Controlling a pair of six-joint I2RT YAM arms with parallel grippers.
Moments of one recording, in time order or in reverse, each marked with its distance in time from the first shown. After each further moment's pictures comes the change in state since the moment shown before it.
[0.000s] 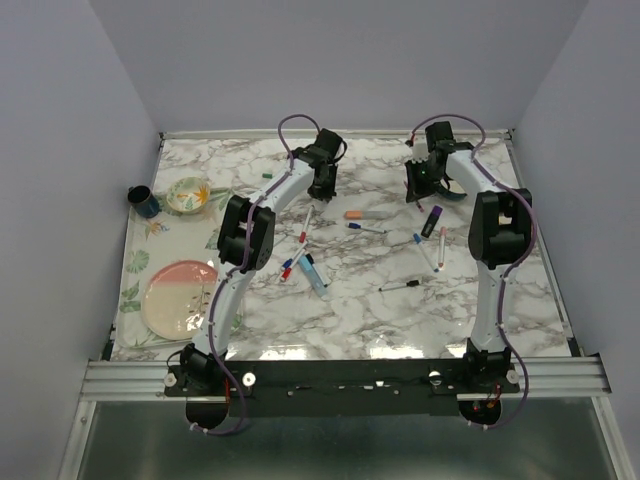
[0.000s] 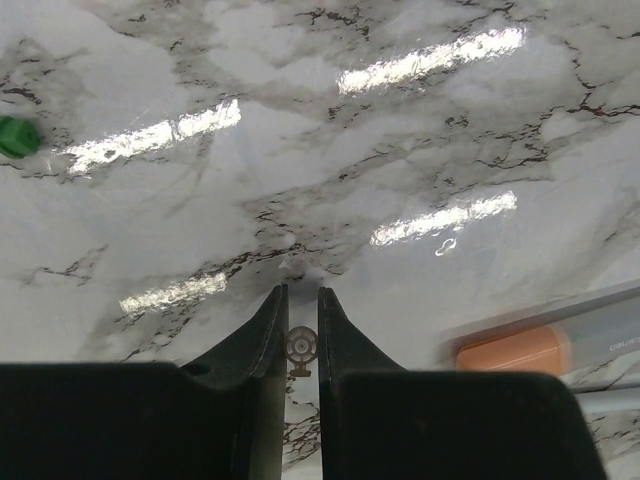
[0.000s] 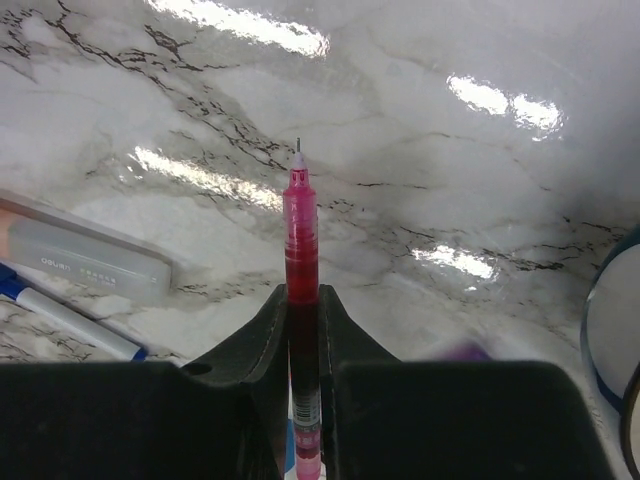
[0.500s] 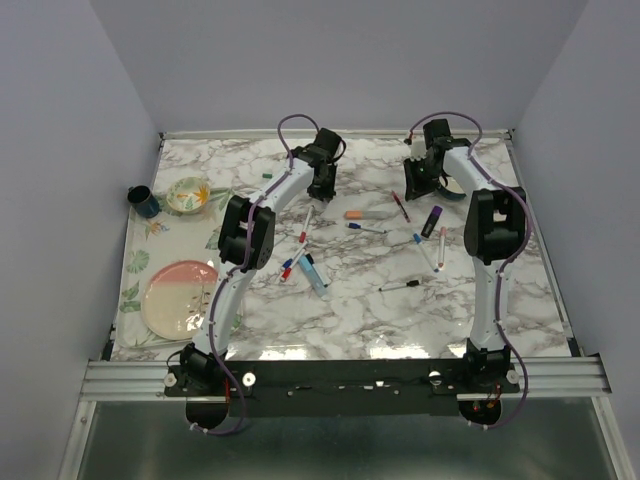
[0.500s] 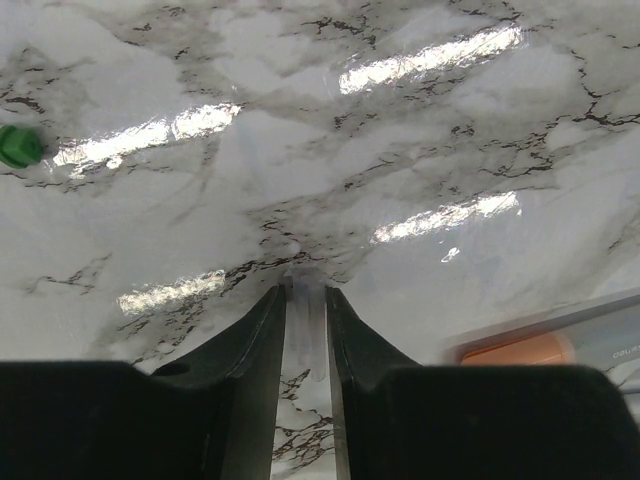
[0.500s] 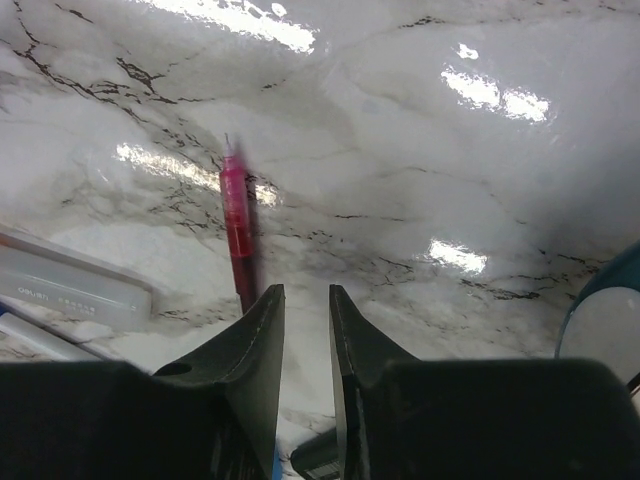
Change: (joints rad) left arm 0.006 0.023 0.042 -0.022 0.004 0.000; right arm 0.000 0.077 0.121 -0.049 0.024 -0.016
